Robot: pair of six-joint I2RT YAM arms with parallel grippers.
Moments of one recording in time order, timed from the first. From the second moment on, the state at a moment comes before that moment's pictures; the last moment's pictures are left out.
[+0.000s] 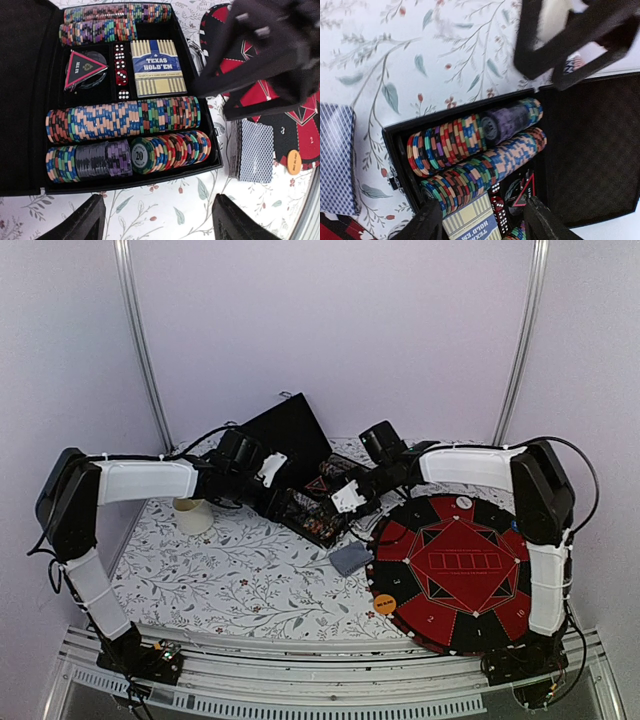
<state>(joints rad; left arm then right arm) -0.58 1.76 1.18 -0.21 0.31 0.04 0.69 2.11 1.62 -0.38 -0.42 -1.55</state>
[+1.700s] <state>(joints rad) -0.74 2.08 1.47 -0.40 0.00 -0.03 0.60 1.36 0.86 0.31 -0.33 -0.44</state>
